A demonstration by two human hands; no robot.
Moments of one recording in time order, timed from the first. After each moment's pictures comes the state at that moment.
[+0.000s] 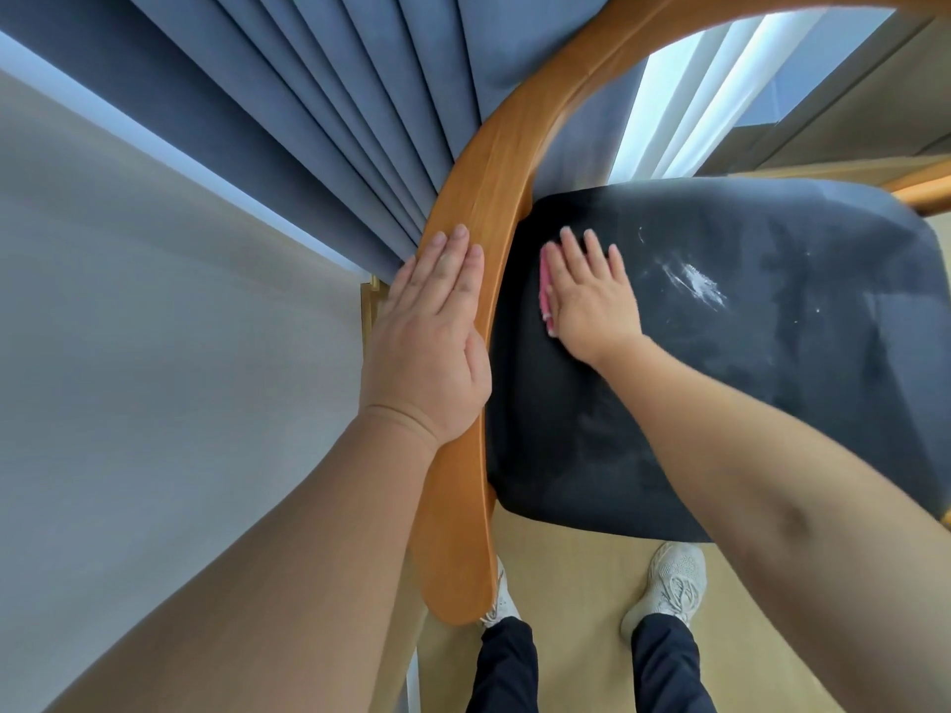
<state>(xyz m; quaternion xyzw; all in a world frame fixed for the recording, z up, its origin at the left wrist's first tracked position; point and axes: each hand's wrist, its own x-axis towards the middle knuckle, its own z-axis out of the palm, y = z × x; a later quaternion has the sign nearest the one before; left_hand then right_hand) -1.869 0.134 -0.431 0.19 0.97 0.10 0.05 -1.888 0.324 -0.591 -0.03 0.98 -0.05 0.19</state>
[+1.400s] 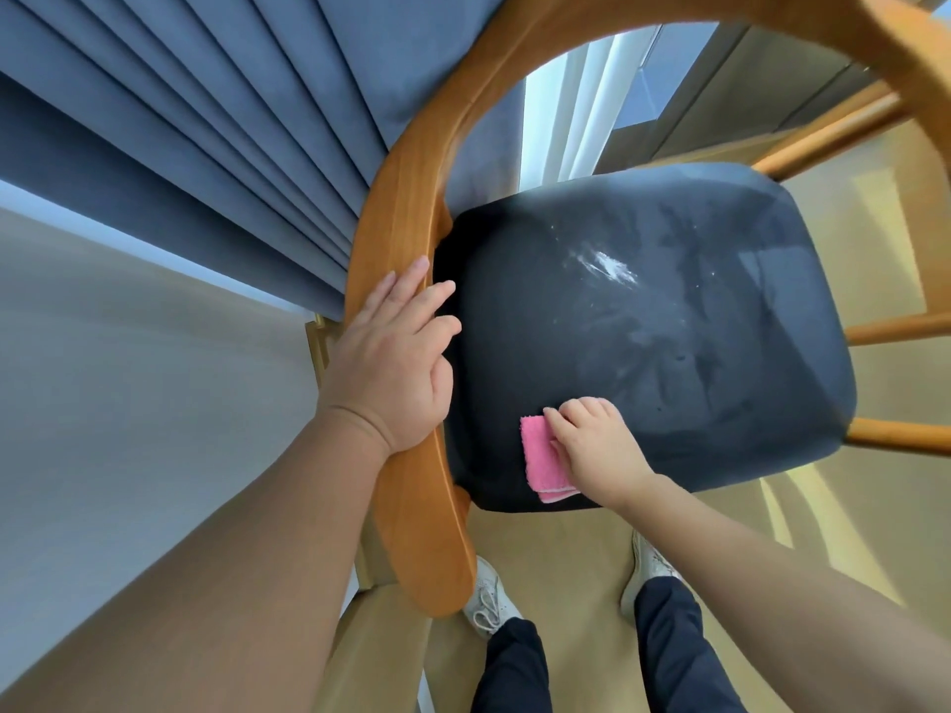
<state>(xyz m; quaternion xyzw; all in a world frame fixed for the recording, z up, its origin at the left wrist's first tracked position) -1.873 0.133 -0.419 0.37 0.92 0.09 0.09 -1.700 0.329 -0.581 -0.02 0.98 -0.14 0.11</state>
